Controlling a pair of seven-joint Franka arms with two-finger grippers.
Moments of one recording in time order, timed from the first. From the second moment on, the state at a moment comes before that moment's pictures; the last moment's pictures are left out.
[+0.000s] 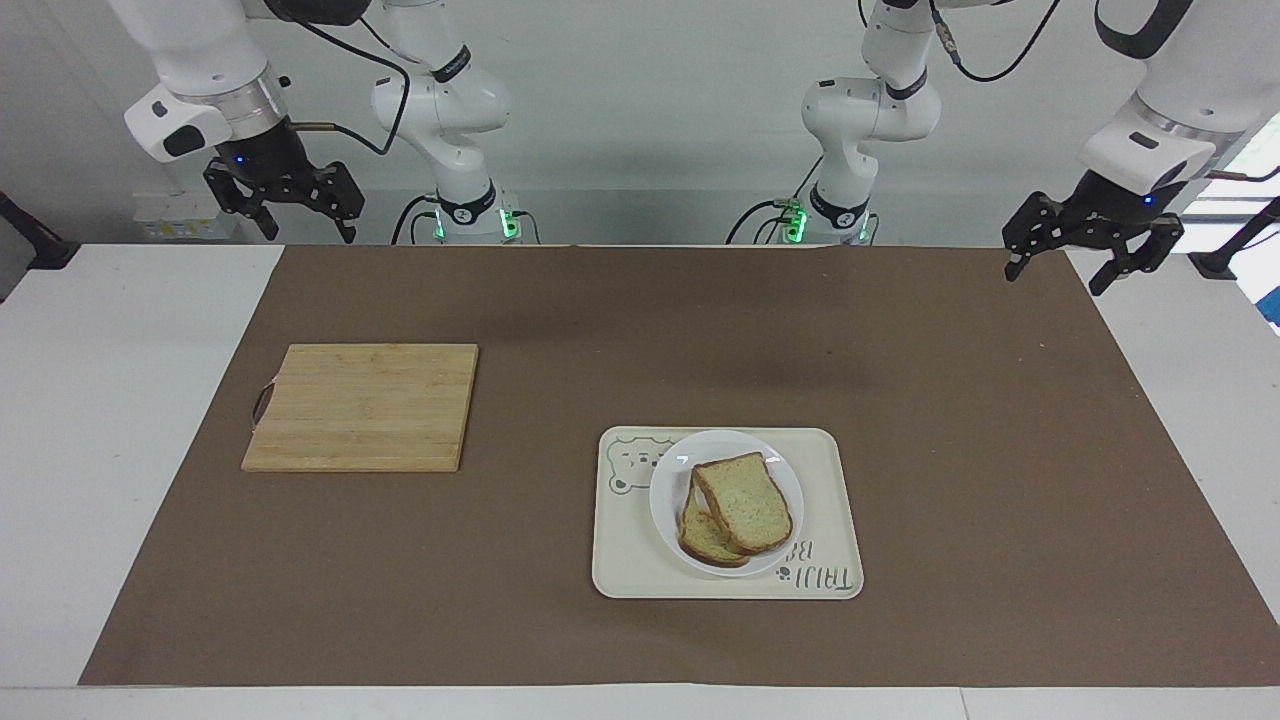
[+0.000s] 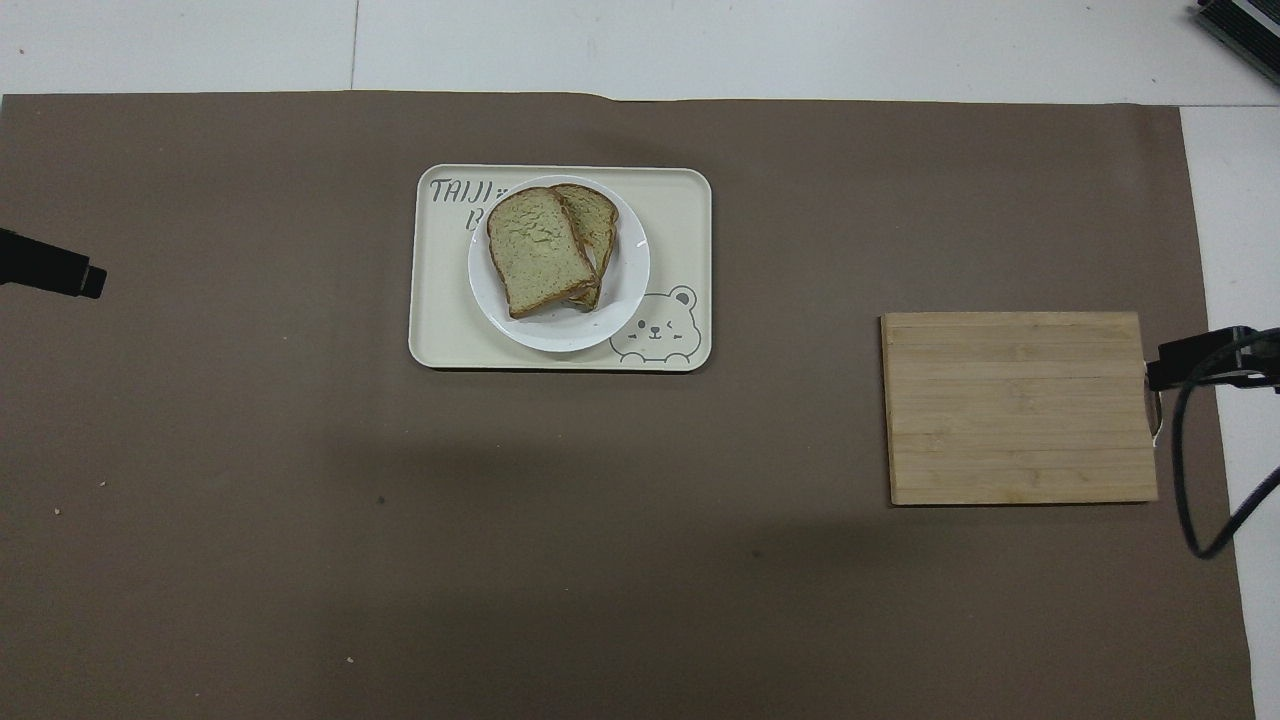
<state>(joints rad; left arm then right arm) -0.15 0.10 0.14 -1.33 -0.05 1.47 0.27 0.07 -0.08 -0.11 -1.59 -0.03 1.48 0.01</state>
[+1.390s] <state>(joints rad) -0.15 -0.03 0.13 -1.40 -0.04 1.38 0.20 0.07 -0.08 -0.11 -1.59 -0.03 1.48 0.01</state>
